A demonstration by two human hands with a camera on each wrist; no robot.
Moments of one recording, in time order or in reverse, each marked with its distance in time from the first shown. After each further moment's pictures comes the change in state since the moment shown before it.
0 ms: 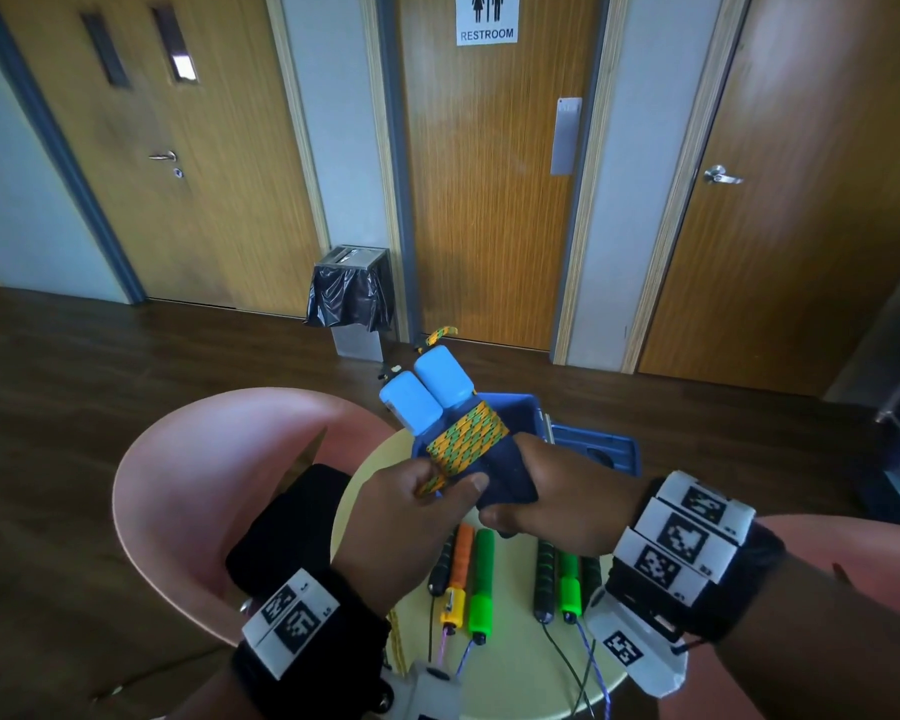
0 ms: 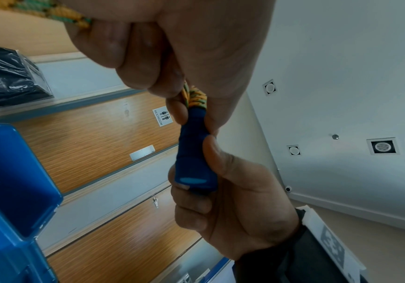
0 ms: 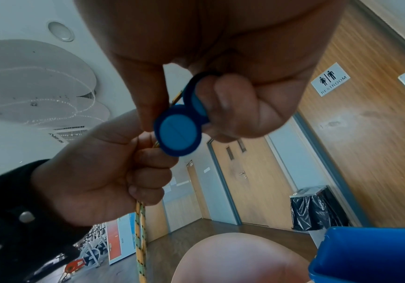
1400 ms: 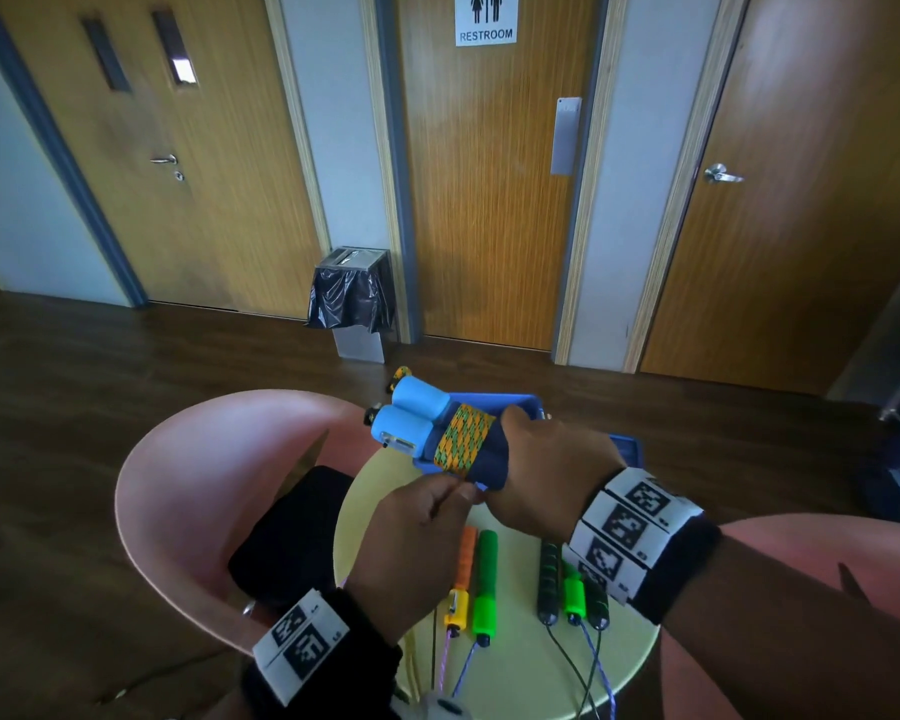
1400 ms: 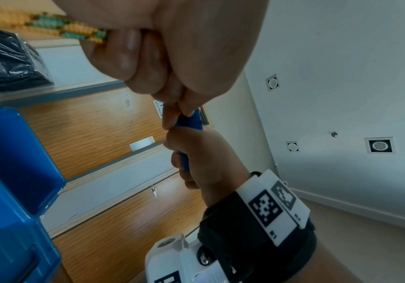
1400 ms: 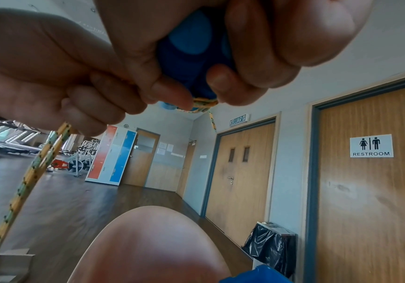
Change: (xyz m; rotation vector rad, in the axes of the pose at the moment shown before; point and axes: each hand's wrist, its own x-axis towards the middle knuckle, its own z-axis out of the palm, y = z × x) left_hand -0.004 -0.011 0.010 0.049 -0.013 0.015; right_hand 0.012 -0.023 0.004 -0.660 0.356 0.044
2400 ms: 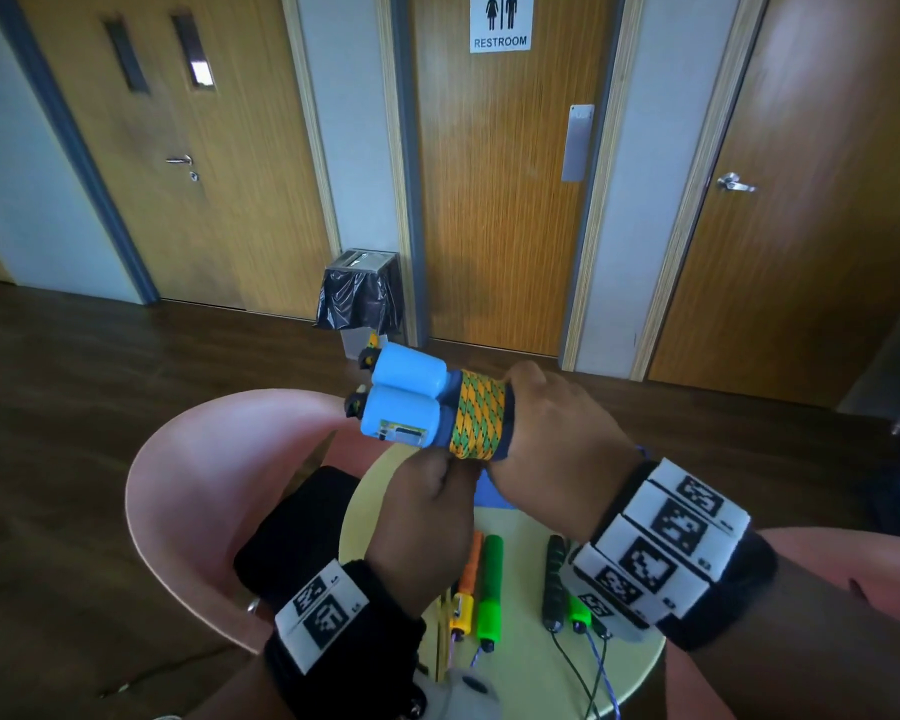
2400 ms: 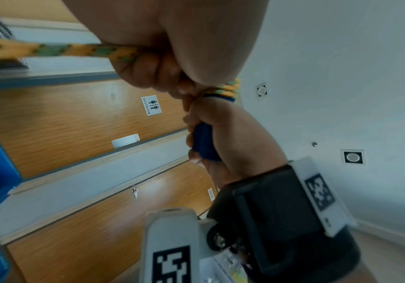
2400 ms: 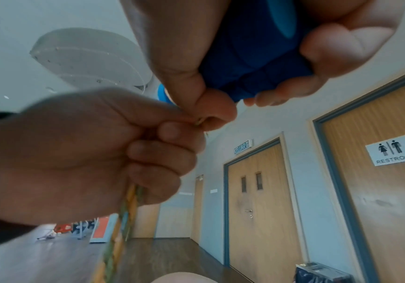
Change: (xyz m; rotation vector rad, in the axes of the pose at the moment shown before) left_hand 0.008 0.027 -0.002 -0.195 0.058 0.140; right_hand -0.002 -0.018 -0.031 0.332 0.236 -0.040
